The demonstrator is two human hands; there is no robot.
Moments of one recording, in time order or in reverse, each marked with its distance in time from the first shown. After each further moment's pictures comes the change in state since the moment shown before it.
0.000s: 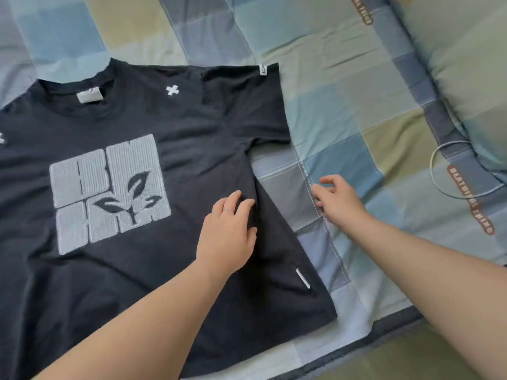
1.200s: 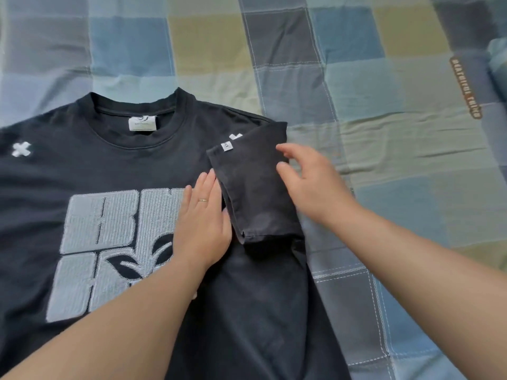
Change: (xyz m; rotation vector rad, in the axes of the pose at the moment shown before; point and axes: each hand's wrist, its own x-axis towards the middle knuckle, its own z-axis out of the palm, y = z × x) left_hand 0.140 -0.150 -0.037 -0.065 0.307 -0.291; right_hand 0.093 -0.220 0.124 -0.460 -0.131 -0.776
